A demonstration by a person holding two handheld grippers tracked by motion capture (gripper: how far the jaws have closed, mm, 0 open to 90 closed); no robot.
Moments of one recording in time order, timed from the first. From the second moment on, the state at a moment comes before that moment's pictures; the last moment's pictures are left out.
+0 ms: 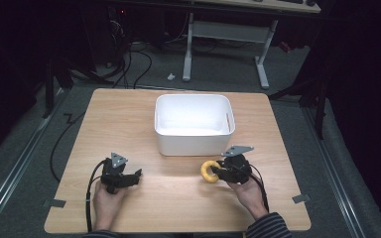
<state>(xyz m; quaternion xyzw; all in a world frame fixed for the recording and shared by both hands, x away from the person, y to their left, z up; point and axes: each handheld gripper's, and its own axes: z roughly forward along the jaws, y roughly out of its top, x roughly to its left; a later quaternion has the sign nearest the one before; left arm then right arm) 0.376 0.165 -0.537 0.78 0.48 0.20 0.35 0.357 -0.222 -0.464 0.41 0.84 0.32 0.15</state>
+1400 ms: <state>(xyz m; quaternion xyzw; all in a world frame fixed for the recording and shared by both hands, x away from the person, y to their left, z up) 0.376 0.165 -0.537 0.78 0.48 0.20 0.35 0.346 -0.272 -0.391 0.42 0.81 0.35 0.20</state>
